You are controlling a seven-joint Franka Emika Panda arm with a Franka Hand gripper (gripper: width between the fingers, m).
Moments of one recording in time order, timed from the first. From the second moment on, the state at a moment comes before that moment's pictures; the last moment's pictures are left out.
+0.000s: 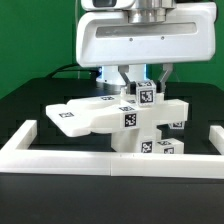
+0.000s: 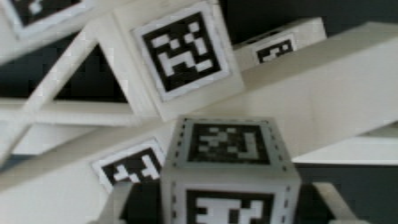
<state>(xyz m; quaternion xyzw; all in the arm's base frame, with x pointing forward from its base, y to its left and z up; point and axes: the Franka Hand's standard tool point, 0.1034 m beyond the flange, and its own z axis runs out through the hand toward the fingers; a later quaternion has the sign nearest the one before) 0.634 -0.005 0.121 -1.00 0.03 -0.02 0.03</state>
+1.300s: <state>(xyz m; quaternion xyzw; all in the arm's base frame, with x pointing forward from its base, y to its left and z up) 0.640 0.018 0.121 -0.87 0.48 -0.01 0.06</state>
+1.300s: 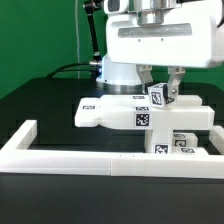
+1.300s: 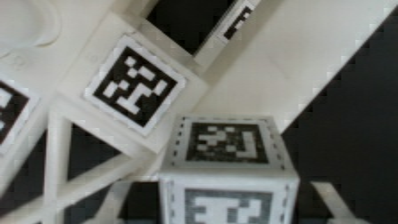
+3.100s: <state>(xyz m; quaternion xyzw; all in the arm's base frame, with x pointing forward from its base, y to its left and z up) 0.641 0.043 0.121 -0.99 0.12 -0.04 0.06</state>
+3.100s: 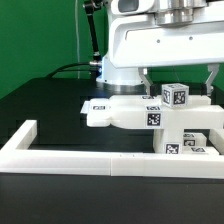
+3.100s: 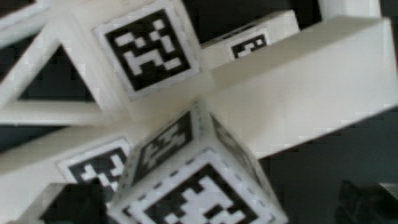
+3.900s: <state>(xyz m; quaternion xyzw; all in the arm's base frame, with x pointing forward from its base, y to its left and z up) 0.641 0.039 0.121 -1.00 -0.06 -0.05 0.05</state>
